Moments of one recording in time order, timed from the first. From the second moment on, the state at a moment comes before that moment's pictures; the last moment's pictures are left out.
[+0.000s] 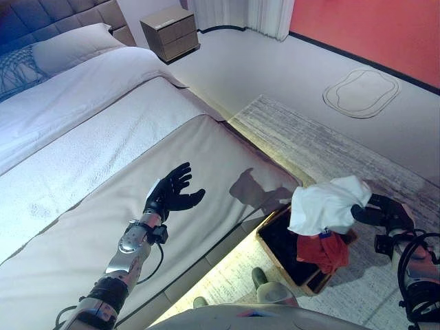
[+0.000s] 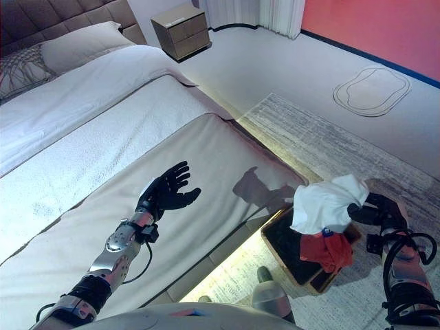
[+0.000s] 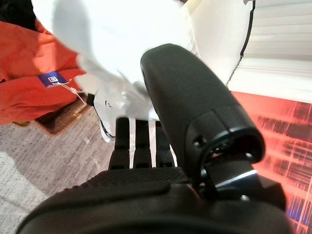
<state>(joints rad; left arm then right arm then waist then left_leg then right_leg) -0.08 0.40 -0.31 0.50 -0.51 -0.28 -0.10 -0.07 -0.68 -0.10 0.76 0.34 -0.03 -0.08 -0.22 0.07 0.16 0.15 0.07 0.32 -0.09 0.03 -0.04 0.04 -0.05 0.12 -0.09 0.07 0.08</state>
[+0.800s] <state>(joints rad) -0.08 0.34 -0.31 0.52 -0.51 -0.29 -0.08 -0.07 -0.63 -0.06 0.63 0.25 -0.06 -0.14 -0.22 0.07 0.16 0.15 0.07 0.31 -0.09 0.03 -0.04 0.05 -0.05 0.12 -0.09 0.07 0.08</state>
